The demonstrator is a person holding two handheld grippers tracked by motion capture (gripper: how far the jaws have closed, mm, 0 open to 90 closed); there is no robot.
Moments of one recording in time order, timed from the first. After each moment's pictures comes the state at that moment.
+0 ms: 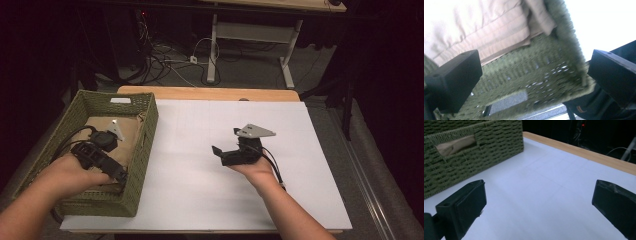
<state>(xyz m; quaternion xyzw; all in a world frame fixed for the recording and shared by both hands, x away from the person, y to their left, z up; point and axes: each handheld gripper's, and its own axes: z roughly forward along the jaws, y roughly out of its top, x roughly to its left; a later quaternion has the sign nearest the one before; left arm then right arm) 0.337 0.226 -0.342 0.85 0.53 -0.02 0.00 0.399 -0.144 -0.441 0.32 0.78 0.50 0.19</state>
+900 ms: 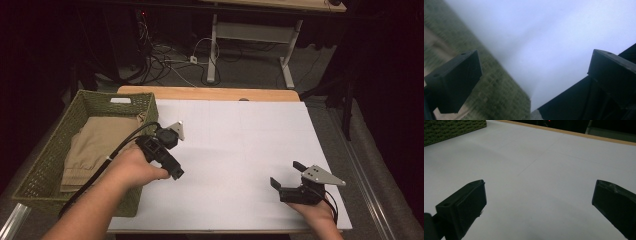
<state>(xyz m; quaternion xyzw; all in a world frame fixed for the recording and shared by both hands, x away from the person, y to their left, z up) 0.366 0.104 -0.363 0.90 0.44 -0.01 0.02 0.311 -0.296 -0.483 0.39 0.75 0.48 0.25</state>
